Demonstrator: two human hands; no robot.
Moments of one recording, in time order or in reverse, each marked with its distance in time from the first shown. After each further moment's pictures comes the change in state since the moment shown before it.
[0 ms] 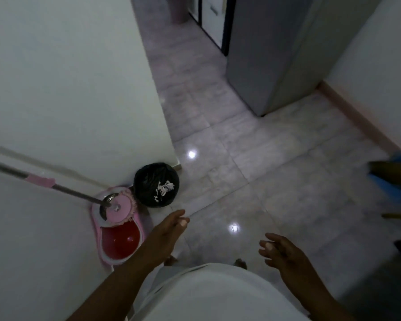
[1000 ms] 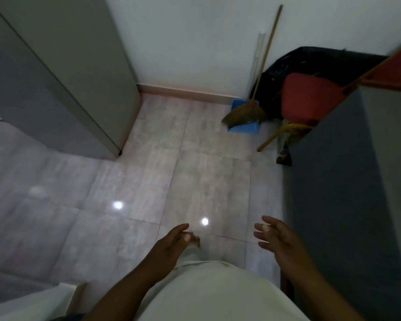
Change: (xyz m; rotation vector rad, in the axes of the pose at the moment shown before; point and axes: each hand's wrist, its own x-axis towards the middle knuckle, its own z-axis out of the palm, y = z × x) left_hand 0.228 0.240 0.375 0.602 -0.813 0.109; right_hand 0.039 0.038 -0.321 0.556 0.680 0.129
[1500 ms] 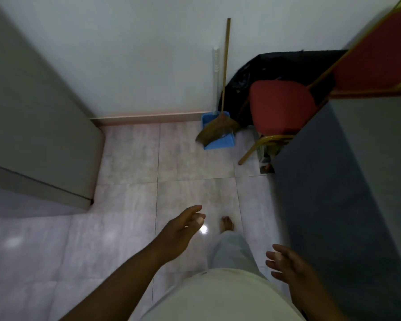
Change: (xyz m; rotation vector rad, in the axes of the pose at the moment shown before) left_hand 0.214 0.191 -0.043 0.145 -0.225 0.155; right_hand 0.118 -0.044 -0.046 0.223 0.237 0.177
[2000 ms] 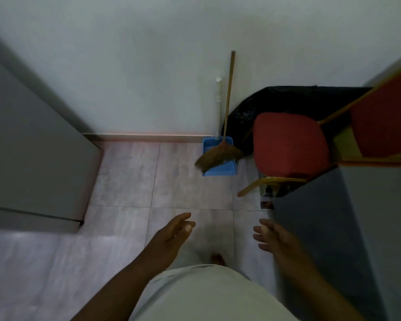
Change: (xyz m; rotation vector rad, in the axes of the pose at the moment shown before) left_hand 0.166 0.105 -0.040 -0.066 0.126 -0.033; right_hand 0.209 -0.211 -0.042 -0.151 -0.170 -0.124
